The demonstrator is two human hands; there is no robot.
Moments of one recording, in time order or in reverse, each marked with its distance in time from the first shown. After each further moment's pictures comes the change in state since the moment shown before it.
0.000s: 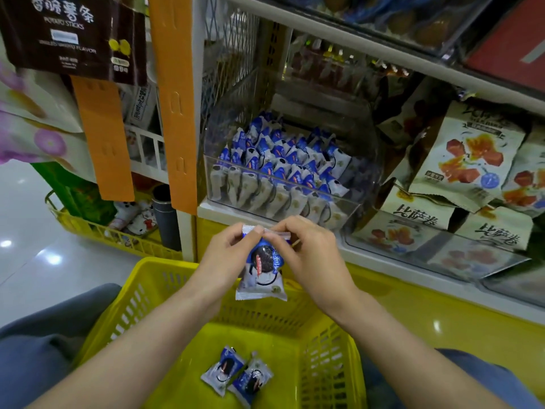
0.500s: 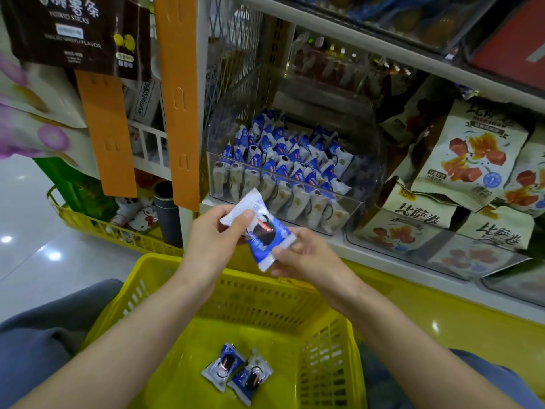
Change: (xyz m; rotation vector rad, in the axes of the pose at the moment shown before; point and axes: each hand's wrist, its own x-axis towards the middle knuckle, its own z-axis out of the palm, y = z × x) left_hand 0.011 0.006 -0.010 -0.026 0.189 0.145; right_hand -0.002 0.004 0.004 0.783 -0.262 0.708
